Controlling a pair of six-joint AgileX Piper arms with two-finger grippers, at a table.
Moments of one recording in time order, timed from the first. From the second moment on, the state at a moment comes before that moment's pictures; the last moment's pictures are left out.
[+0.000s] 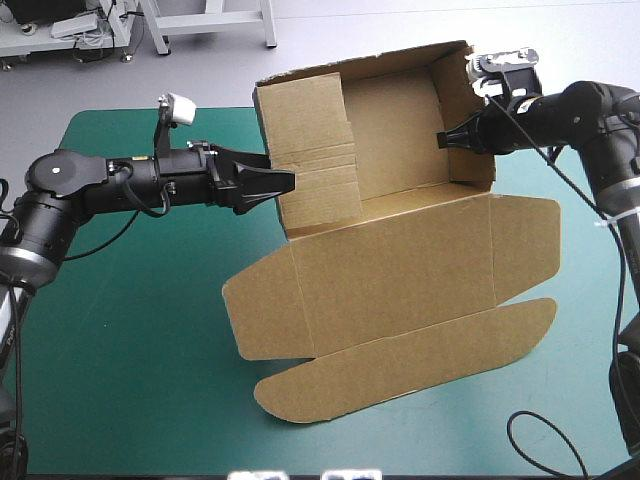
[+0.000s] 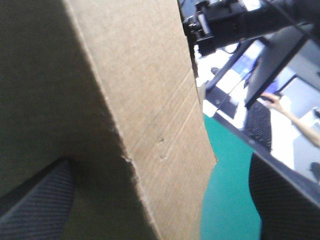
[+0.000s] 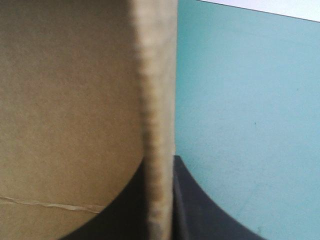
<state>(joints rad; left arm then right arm) -0.12 1.42 -1.38 -1.28 1.12 0.88 0.10 1.63 -1.78 0.34 1.00 -0.26</state>
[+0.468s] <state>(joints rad) -0.28 1.41 -1.59 -0.48 0.93 0.20 0.23 1.63 -1.78 0.30 0.88 -0.14</state>
